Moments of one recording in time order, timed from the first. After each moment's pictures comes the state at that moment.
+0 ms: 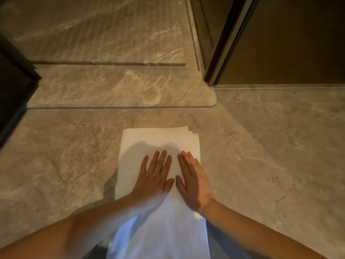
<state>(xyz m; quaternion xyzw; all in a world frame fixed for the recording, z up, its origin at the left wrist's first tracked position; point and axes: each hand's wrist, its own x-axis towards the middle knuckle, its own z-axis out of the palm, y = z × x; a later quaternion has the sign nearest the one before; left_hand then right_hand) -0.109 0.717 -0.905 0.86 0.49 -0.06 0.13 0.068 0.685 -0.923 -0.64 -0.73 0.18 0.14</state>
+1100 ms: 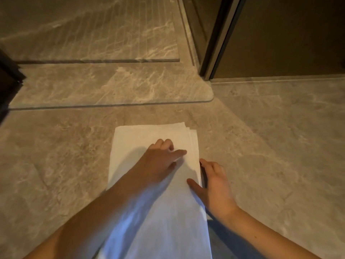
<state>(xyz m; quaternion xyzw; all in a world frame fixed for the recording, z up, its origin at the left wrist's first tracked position) -0.085 0.771 -0.870 0.90 0.40 0.06 0.19 0.100 0.668 -0.898 -0.71 -0.62 0.23 0.21</state>
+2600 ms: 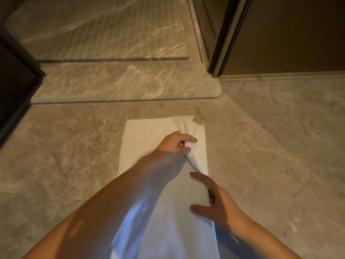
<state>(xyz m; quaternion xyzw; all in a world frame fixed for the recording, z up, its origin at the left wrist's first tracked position) -0.064 0.777 -0.876 0.71 0.47 0.21 0.49 0.094 0.626 -0.867 -0.58 -0.51 0.58 0.25</state>
